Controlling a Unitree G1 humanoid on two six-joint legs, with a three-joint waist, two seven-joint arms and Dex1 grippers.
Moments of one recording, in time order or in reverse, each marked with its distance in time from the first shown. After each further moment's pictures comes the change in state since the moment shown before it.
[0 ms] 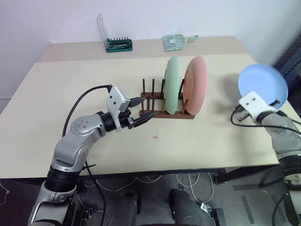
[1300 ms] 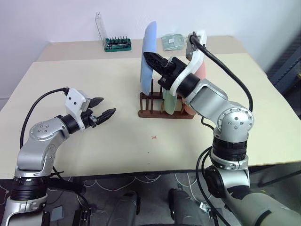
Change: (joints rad) left arm 0.134 0.183 0.241 0.118 0.022 -0.068 -0.028; right arm -0.264 0.703 -0.037 -0.641 1.310 0.797 -0.590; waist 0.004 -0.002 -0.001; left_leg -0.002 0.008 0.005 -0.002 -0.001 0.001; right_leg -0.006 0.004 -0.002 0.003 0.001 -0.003
